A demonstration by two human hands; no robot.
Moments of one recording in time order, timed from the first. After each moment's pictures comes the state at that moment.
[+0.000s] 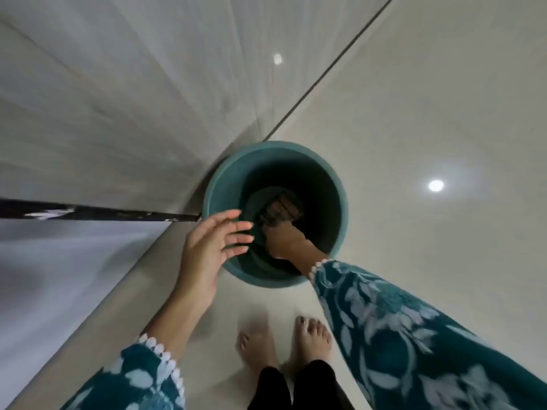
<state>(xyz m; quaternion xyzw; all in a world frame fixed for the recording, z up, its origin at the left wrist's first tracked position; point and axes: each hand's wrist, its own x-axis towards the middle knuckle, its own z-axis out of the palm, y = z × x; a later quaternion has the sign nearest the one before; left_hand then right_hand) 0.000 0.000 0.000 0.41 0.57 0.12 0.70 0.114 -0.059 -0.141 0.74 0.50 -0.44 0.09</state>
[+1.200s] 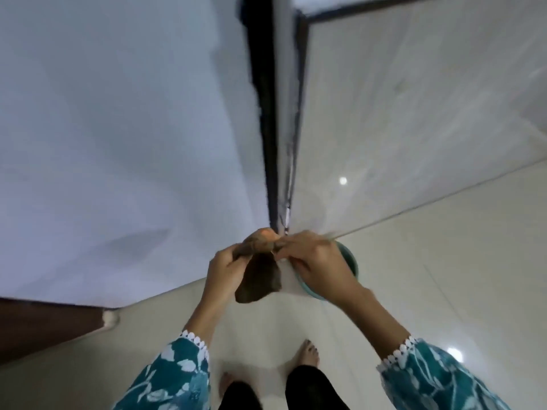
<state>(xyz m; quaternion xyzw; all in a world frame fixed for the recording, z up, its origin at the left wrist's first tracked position) -0.200 -0.097 0.507 0.48 0.65 0.26 0.52 -0.021 -0.126 0.521 0.52 0.78 -0.17 -0.32</state>
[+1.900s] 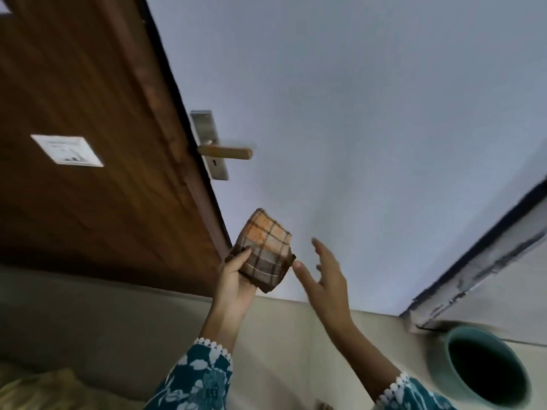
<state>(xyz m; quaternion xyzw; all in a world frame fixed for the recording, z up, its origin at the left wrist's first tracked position) -0.636 -0.237 0.583 0.06 0.41 0.69 0.60 -0.481 -0.218 0.573 0.51 0.63 -0.44 -0.39</state>
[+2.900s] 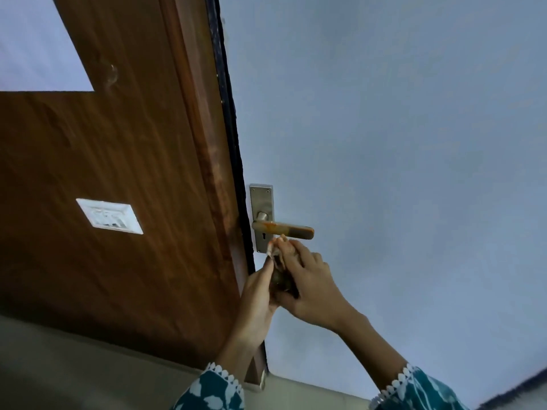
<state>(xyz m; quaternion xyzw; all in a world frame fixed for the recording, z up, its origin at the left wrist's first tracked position) -0.750 -0.139 0.643 0.26 0.46 0.66 0.54 -0.644 -0.085 0.642 0.35 0.90 -0.16 -0.21</state>
